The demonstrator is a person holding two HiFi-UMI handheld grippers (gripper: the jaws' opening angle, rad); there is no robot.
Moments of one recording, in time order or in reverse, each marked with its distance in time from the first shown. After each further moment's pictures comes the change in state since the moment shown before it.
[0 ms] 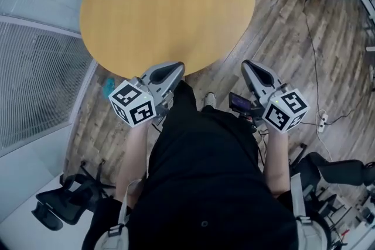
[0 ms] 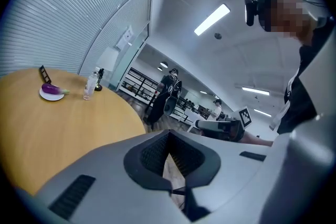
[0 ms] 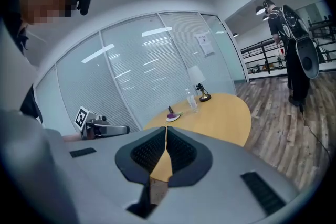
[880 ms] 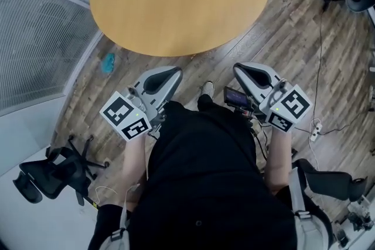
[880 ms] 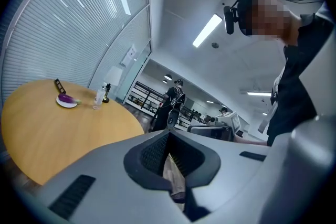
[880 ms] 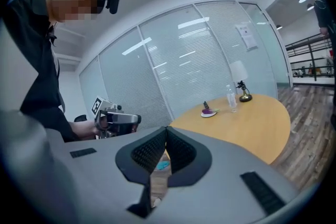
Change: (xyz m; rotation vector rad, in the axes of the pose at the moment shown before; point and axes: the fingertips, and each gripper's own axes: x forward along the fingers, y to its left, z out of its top) left arm -0.067 -0.075 -0.017 0.033 -0.143 0.100; right arm -0.025 0.080 -0.026 -0.228 0.090 0.390
